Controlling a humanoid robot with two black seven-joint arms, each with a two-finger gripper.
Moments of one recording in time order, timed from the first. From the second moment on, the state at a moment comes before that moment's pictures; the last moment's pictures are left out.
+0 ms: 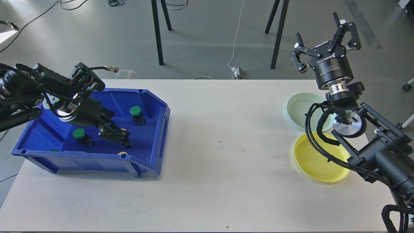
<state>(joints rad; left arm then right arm) -1.35 0.75 0.29 -1.14 1.76 -0.49 -0.49 0.64 -0.31 0.90 0.98 0.01 0.30 0.49</state>
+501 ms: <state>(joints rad) -1.29 0.64 0.29 -1.02 1.76 -0.49 -0.49 0.63 -0.31 0.89 0.98 0.01 0.30 0.49</state>
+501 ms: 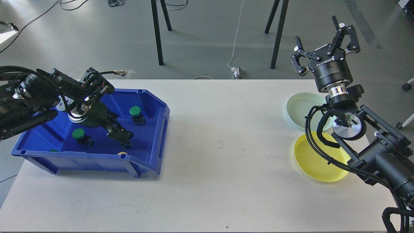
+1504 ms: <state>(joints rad) -1.19 0.55 0.28 -0.84 1.75 -0.49 -0.49 0.57 -0.34 0.91 1.03 0.01 0.30 0.49</state>
